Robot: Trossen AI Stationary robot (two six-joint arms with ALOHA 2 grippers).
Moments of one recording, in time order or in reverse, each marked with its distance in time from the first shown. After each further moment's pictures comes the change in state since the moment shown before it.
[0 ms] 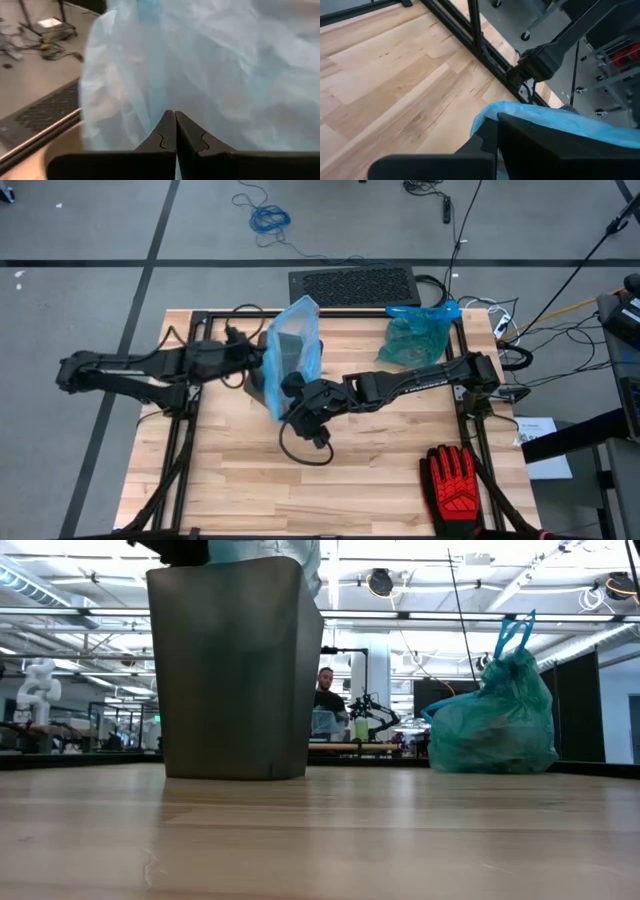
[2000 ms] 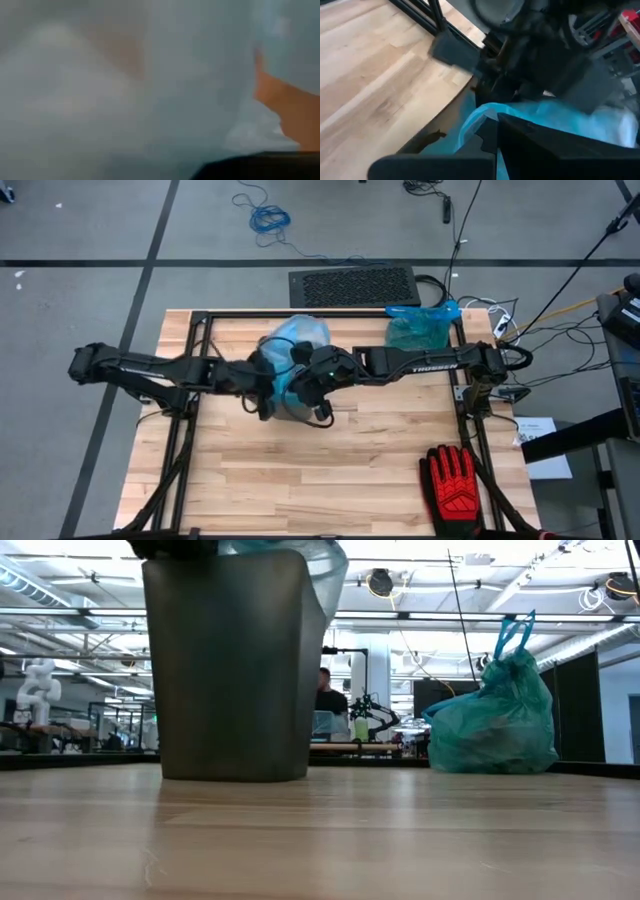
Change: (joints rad) left arm -0.098 0.215 0.075 -0.211 0.175 0.029; right arm -0.122 -0.082 0.001 -0.057 -0.008 0.030
